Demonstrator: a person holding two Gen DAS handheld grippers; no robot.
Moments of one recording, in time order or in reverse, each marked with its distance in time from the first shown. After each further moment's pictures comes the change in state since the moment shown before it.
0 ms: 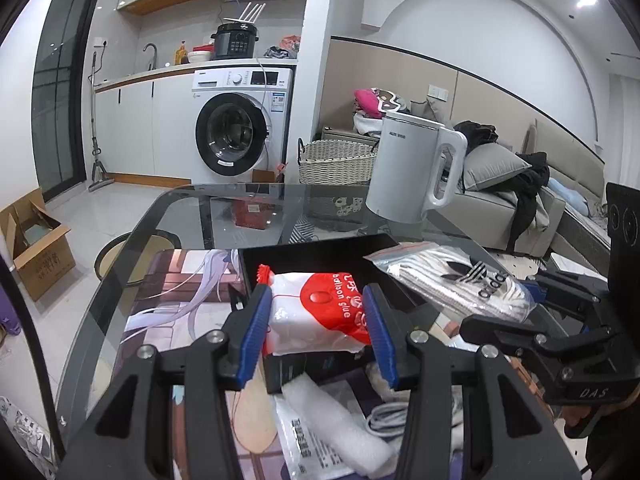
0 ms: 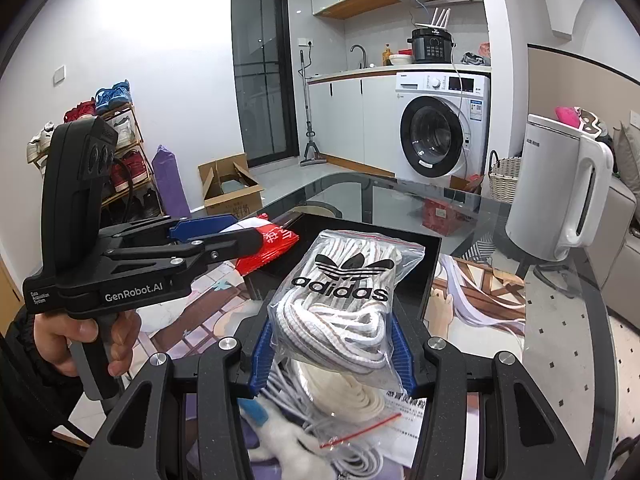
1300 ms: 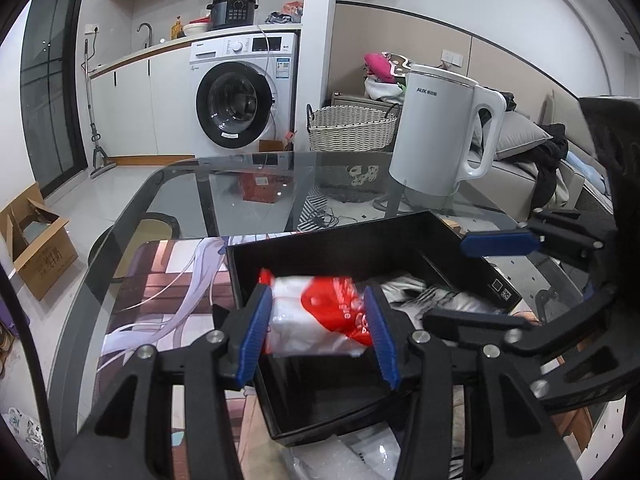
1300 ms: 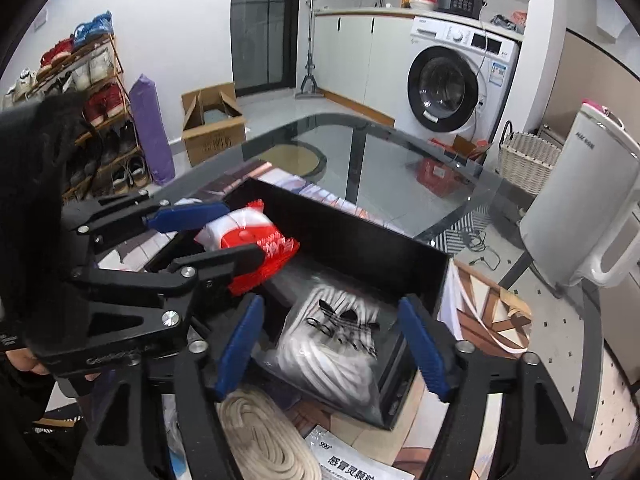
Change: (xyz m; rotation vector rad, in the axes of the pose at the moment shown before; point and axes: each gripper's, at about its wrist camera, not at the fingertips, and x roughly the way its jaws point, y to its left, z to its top) left arm 0.076 0.004 0.006 0.031 0.125 0.041; right arm 0.105 -0.029 0.049 -0.100 0.247 -0.059
